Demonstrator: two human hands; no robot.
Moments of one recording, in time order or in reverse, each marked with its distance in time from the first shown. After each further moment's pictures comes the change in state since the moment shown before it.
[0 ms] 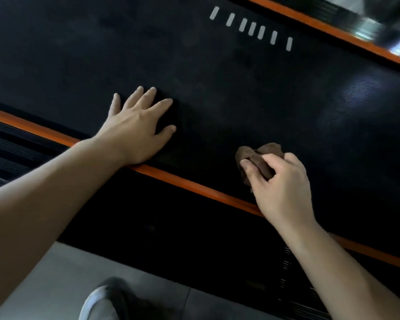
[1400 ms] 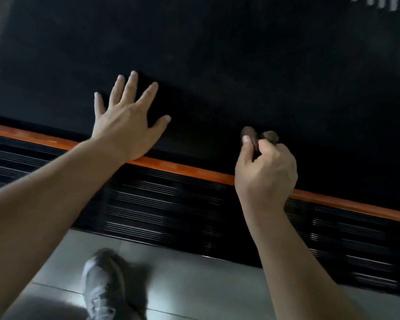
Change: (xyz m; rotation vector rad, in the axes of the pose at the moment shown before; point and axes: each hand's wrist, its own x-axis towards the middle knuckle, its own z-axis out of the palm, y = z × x) left_hand 0.021 -0.293 -0.119 0.141 -0.116 -0.091; right_hand 0.013 -0.324 0.167 -0.097 0.244 0.337
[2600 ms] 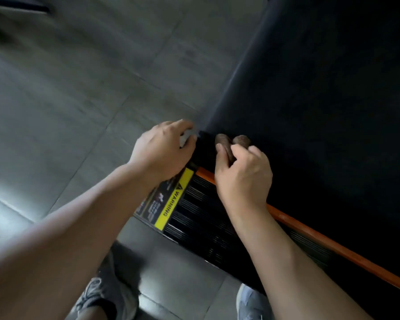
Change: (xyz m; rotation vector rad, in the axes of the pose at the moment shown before) left_hand -0.007 -0.345 -0.081 -0.335 0.064 -0.251; right_hand -0.115 -0.388 0.148 0.161 -0.214 -0.395
